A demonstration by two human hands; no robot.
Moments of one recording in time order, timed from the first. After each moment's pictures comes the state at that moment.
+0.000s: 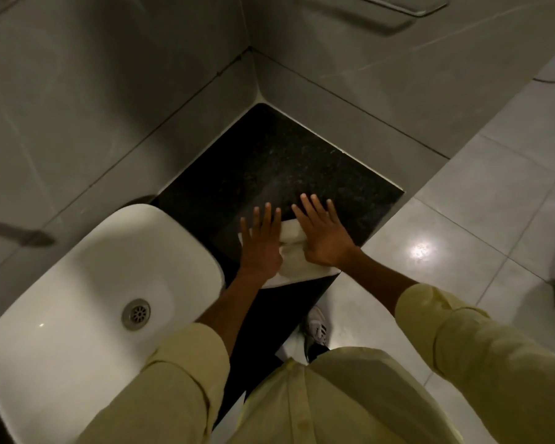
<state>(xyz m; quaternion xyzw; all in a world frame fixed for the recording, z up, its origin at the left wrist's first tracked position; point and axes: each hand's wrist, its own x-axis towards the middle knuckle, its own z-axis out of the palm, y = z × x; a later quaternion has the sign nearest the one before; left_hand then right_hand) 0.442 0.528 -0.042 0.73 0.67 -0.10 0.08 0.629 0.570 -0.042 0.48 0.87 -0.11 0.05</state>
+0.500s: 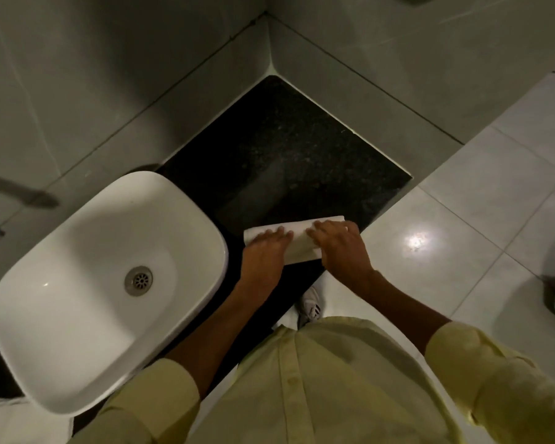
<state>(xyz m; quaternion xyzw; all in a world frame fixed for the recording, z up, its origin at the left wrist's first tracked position) 0.456 0.452 0.012 0.74 0.66 -0.06 0.13 0.646 0.490 -0.018 0.51 0.85 -0.15 -0.03</state>
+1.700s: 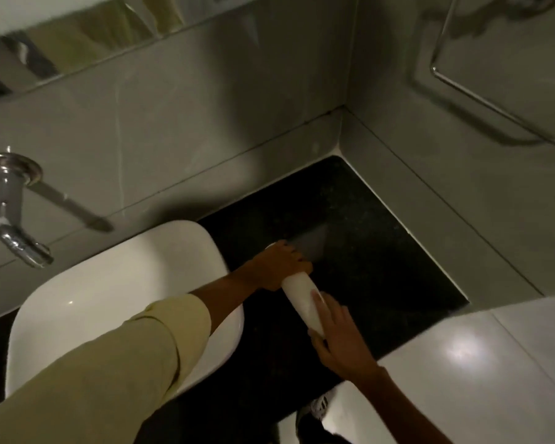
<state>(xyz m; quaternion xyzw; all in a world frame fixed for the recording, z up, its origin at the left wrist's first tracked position) 0.365 0.607 0.001 0.87 0.46 -0.13 0.13 0.611 0.532 -0.049 0.41 0.84 -0.35 -0.10</state>
